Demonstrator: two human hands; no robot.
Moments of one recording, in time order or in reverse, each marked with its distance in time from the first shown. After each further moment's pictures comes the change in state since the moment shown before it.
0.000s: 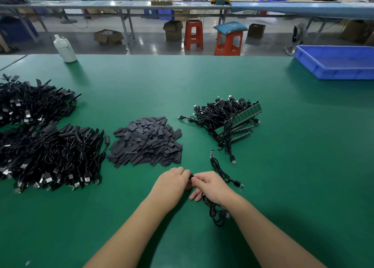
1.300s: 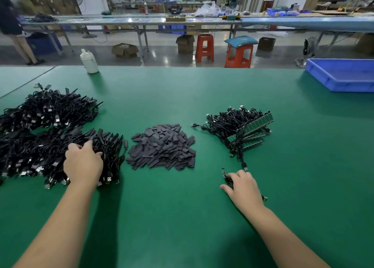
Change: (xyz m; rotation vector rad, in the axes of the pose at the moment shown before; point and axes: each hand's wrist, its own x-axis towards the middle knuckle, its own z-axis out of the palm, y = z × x) left_hand -0.080 -0.206 -0.082 -0.026 0.398 -1.102; right_hand -0.018 0.014 -0.037 -1.110 0.483 -0.015
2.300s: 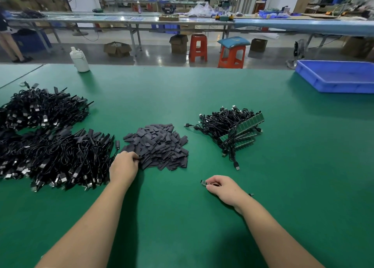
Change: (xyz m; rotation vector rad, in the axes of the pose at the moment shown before) left_hand -0.040 0.067 0.080 -0.138 -0.234 0.319; right_hand -0.004 -0.023 -0.023 0.795 -0.386 0.175
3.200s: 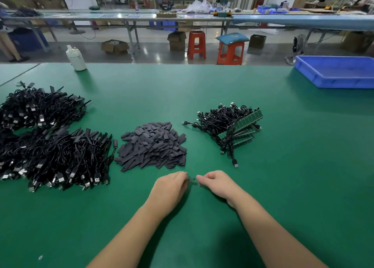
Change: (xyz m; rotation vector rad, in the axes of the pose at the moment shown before) left_hand -0.106 0.086 0.031 -0.103 0.073 0.782; right_hand 0.006 -0.015 0.008 0.020 0.006 0.041
